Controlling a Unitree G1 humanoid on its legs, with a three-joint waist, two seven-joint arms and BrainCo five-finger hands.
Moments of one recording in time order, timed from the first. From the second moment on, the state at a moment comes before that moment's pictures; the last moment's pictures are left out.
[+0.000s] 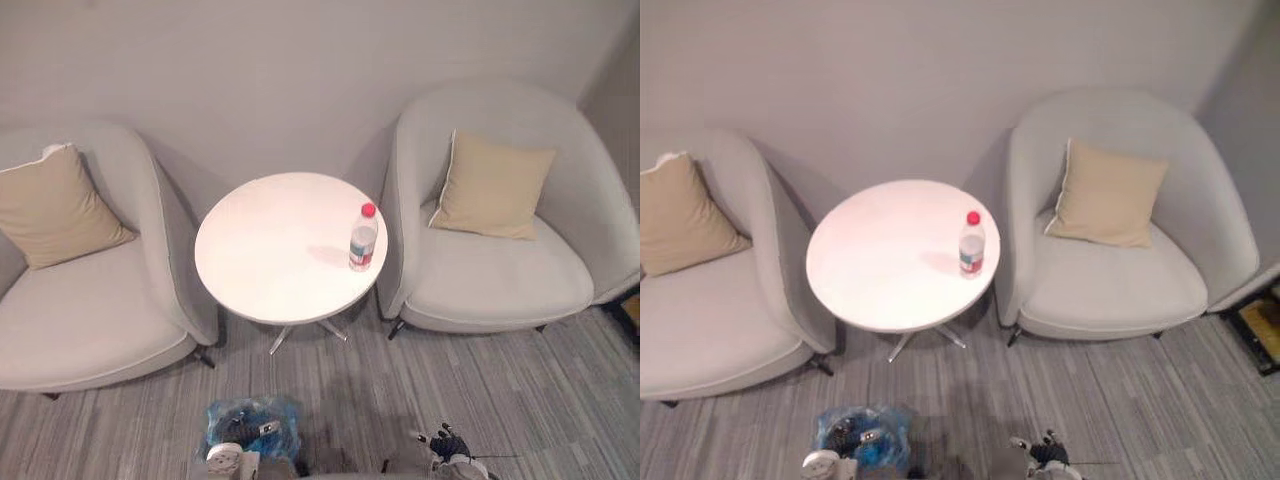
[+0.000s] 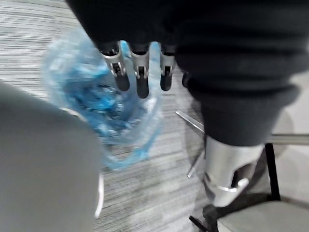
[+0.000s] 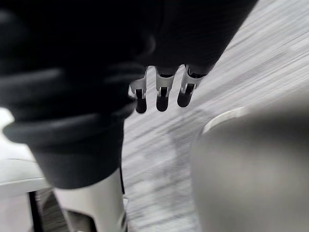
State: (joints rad) left arm 0.01 0.08 0.01 1.10 0.00 -0.09 0.06; right arm 0.03 -0.07 -0.23 1.10 0.08 -0.10 -0.09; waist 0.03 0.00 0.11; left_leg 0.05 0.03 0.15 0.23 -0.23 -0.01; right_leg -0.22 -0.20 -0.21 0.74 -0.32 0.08
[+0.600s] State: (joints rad) left arm 0.00 0.03 0.05 1.09 0.02 -0.09 0.06; right arm 0.04 -0.10 -0.26 1.11 0.09 -0.09 -0.10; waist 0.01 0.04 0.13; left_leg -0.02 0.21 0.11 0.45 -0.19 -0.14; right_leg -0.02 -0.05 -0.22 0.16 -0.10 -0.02
